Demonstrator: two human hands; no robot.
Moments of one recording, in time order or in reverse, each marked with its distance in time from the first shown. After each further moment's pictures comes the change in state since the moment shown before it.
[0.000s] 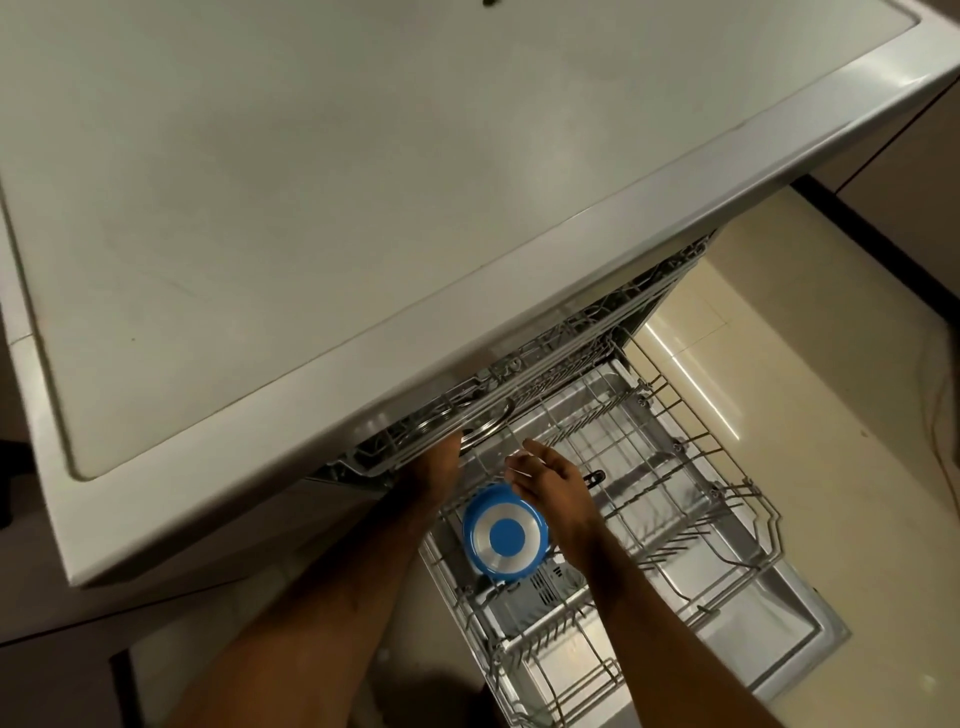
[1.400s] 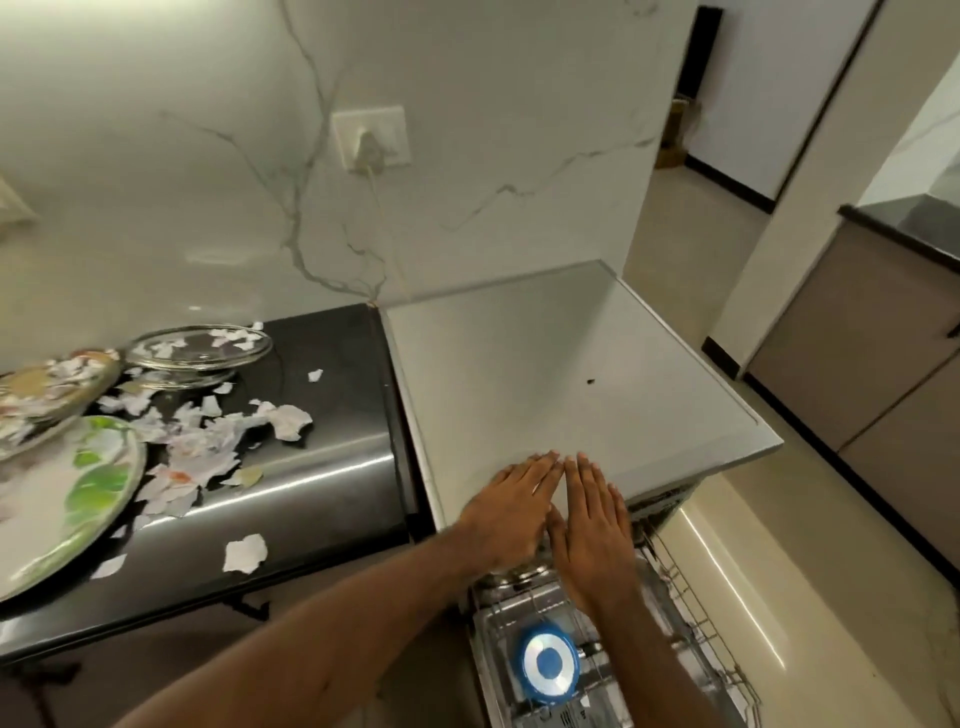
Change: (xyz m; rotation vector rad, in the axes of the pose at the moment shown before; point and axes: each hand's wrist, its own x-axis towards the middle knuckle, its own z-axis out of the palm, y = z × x) left_hand -0.338 -0.004 -0.315 0.001 0.602 0.380; right_hand -0.281 -0.249 0.092 -1.299 0.248 -0.934
